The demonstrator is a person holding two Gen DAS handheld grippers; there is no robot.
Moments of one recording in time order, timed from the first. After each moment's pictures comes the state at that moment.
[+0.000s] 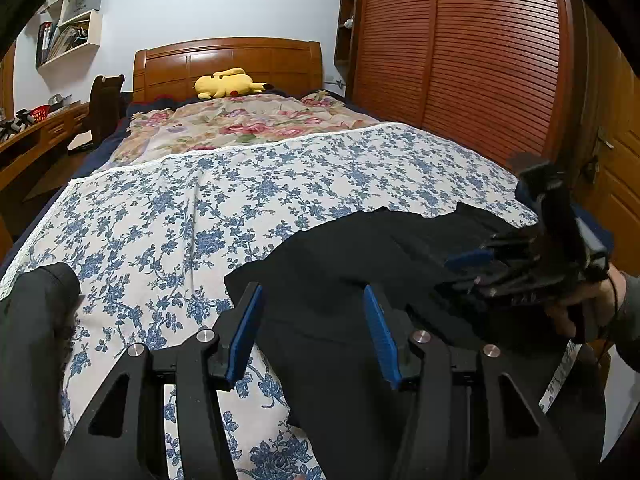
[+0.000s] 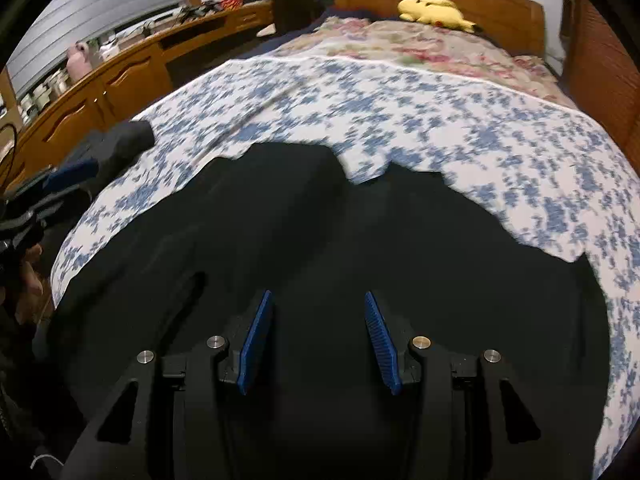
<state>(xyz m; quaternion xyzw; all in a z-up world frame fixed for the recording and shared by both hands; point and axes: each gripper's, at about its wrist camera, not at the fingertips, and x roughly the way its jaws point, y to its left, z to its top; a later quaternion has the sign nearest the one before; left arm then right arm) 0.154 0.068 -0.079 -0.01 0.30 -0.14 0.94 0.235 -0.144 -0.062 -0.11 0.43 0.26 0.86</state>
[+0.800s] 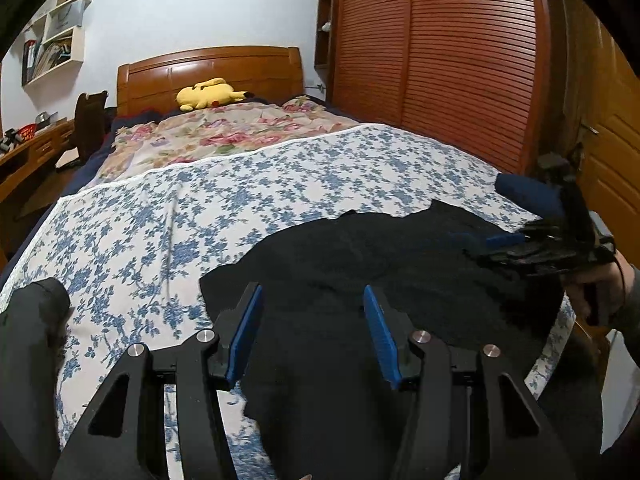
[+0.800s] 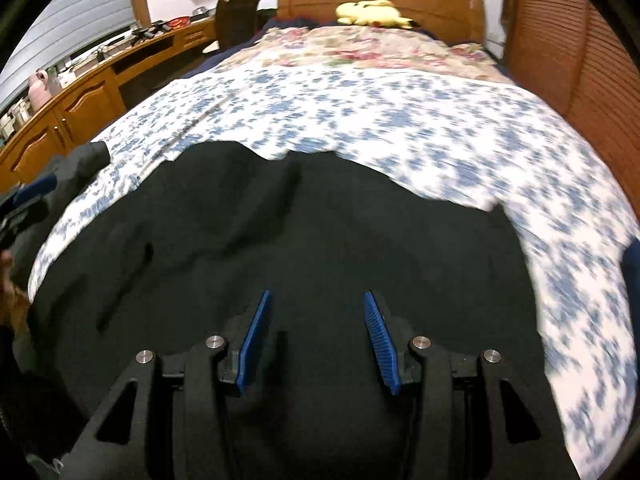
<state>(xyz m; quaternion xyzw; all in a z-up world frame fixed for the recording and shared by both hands) 0.135 0.030 -0.068 0.02 0.29 -0.16 0.94 0.196 -0.220 -0.055 -0.08 0.41 0.16 0.89</state>
